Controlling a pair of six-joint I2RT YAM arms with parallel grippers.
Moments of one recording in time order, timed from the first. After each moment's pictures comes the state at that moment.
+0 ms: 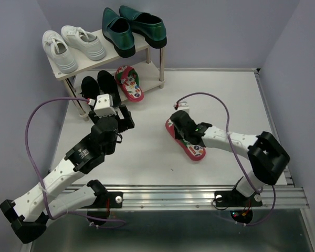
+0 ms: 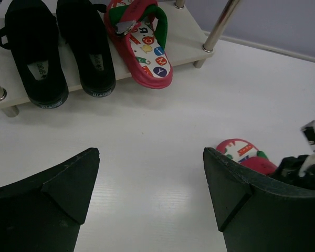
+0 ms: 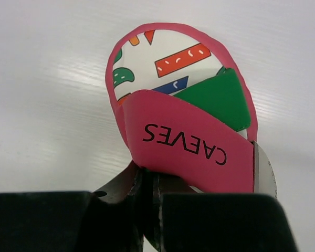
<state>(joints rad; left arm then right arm) -0.80 0.79 0.90 -0.40 -0.74 -0.46 0.78 1.54 0.96 -0.22 0.42 0.47</state>
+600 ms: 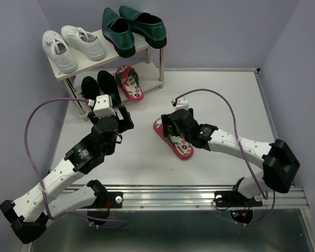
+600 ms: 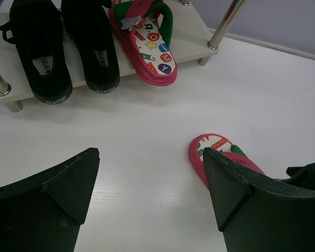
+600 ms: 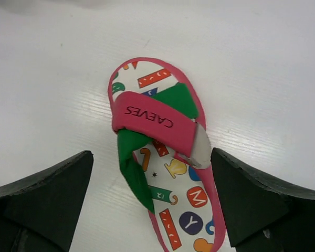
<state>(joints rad) -0.80 0.78 0.90 -0.43 -0.76 -0.48 0.90 1.50 1.04 -0.18 0.46 0.41</state>
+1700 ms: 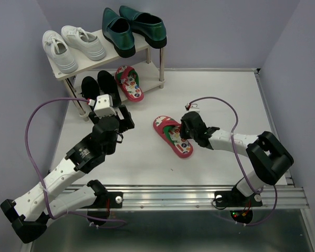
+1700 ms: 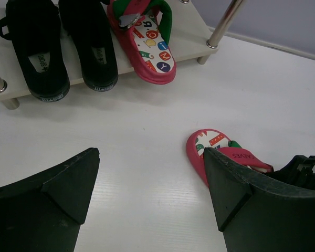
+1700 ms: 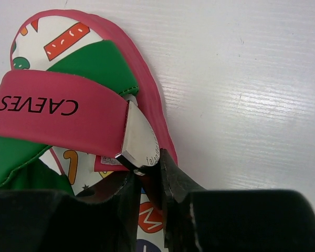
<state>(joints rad) -0.80 0.79 0.90 -0.43 -0.75 -0.50 0.68 1.57 0.80 0.04 0.28 0.51</state>
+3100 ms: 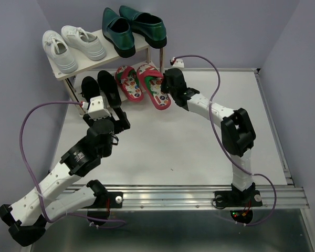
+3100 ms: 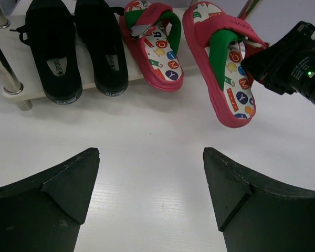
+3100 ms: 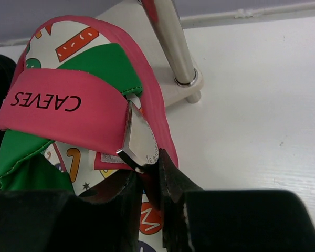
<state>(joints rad) -0.80 0.74 0.90 -0.46 -0.79 -0.50 0.61 2.04 1.67 0.01 0.36 0.45</state>
